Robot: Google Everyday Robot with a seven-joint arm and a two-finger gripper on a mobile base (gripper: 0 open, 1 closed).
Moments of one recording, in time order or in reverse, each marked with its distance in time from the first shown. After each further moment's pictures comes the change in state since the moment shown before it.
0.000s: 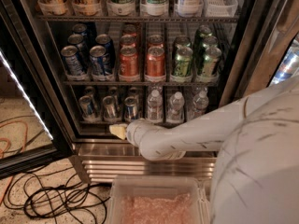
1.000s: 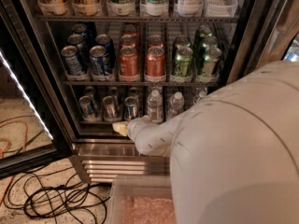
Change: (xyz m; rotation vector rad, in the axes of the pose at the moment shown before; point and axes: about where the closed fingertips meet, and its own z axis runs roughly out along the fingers) arm 0.001 -0.025 0.031 0.096 0.001 -0.049
